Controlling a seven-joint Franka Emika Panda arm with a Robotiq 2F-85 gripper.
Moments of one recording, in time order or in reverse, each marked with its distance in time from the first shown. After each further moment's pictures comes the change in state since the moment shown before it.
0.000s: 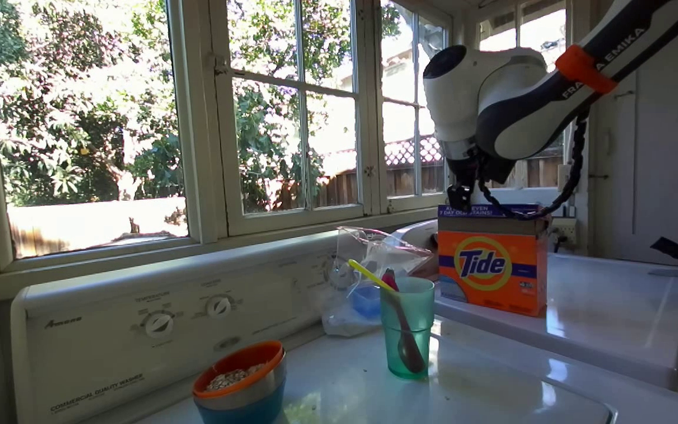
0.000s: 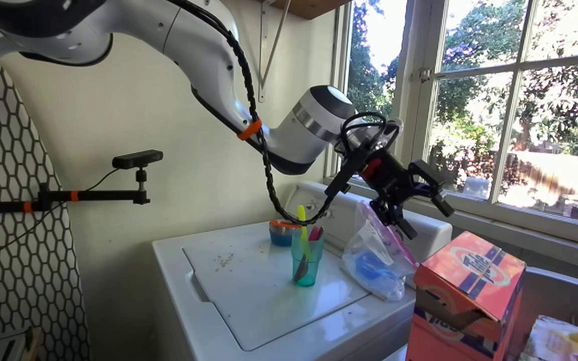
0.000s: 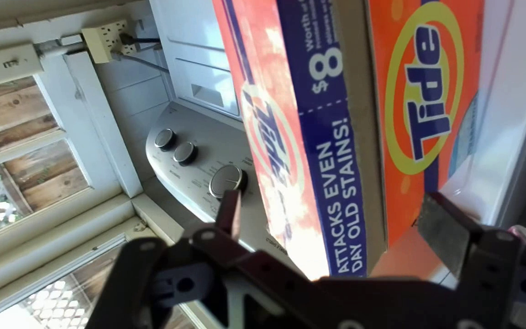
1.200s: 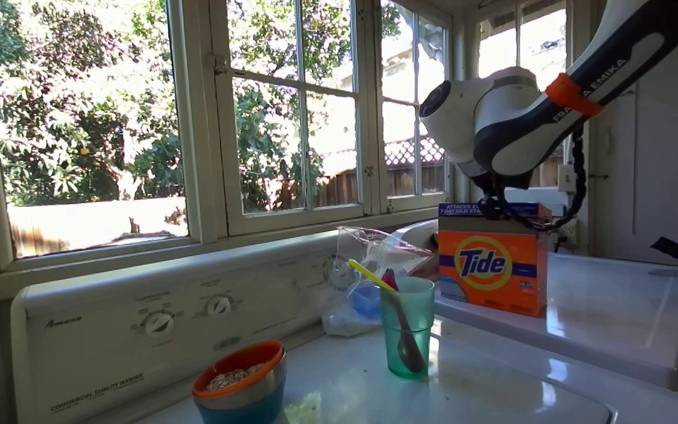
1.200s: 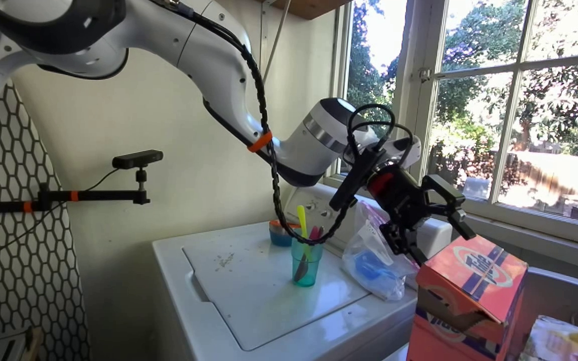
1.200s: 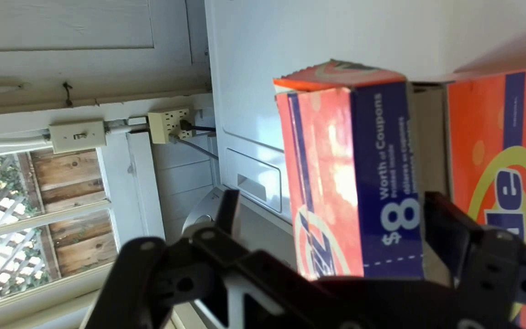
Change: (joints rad) arm -0.002 0.072 -0.027 0.059 -0.036 -0.255 -0.072
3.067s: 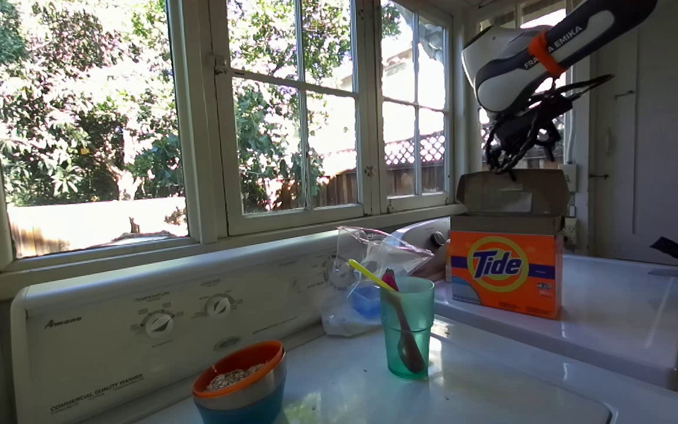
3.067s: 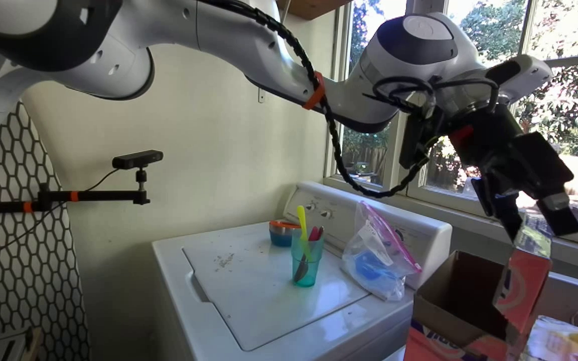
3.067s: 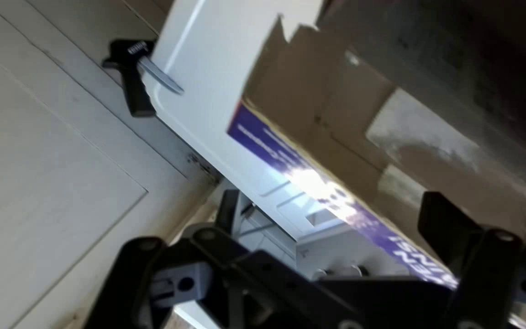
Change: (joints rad) arm -0.183 0.120 -0.054 0.437 0.477 -0.107 0.213
